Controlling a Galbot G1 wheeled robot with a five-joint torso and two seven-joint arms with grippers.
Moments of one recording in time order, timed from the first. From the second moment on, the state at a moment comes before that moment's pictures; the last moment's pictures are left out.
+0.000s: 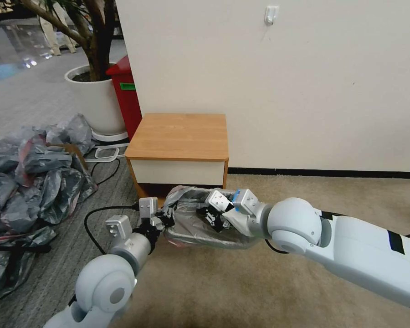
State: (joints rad) left arm 1.38 -1.11 -0.29 -2.31 -0.85 0.52 -0.41; right arm -0.30 0.72 -0.66 2.13 0.84 -0.71 0.09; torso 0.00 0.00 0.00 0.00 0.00
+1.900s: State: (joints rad) left arm 1.40 -1.18 -0.28 -2.38 -0.77 0.54 -0.39; right arm 0.04 0.83 -1.09 1.99 1.31 -0.71 0.52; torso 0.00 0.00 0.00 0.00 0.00
